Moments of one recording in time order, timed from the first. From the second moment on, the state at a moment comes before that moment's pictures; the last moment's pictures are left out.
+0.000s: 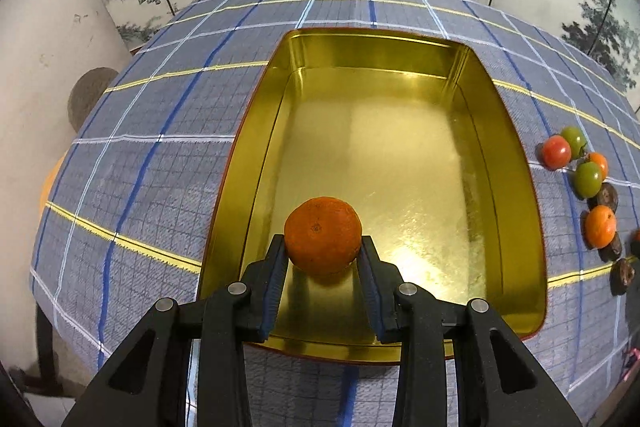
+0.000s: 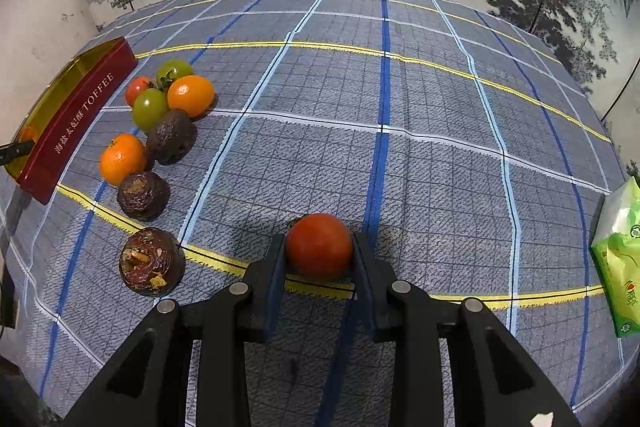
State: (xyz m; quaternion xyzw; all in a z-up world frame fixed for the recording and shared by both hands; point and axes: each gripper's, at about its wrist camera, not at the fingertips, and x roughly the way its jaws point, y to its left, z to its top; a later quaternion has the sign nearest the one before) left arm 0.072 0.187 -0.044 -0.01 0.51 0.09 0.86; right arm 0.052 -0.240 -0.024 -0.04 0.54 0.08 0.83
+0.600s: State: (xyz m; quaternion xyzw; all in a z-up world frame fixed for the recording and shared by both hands) left arm 0.075 0.185 -0.056 0.01 0.52 0.10 0.85; right arm 0.053 -0.239 -0.023 -0.04 0.55 0.07 0.83
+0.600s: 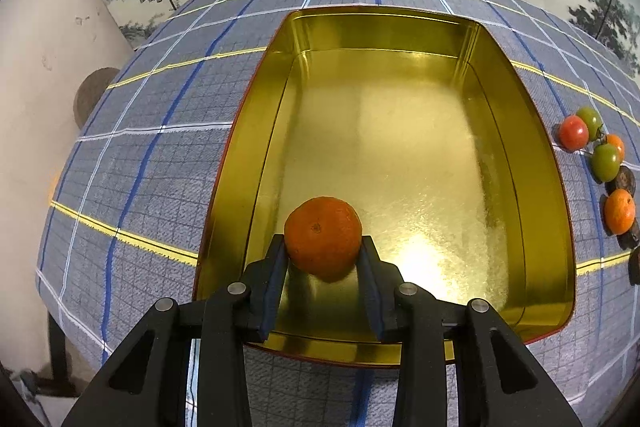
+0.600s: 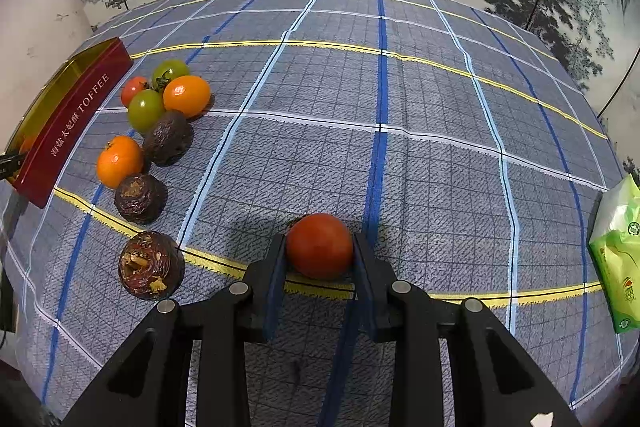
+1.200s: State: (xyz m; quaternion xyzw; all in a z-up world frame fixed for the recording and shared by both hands) left arm 0.079 0.191 -0.057 -0.01 0.52 0.08 0.85; right arm 0.065 -0.210 0.025 -0.02 0.51 0.10 0.85
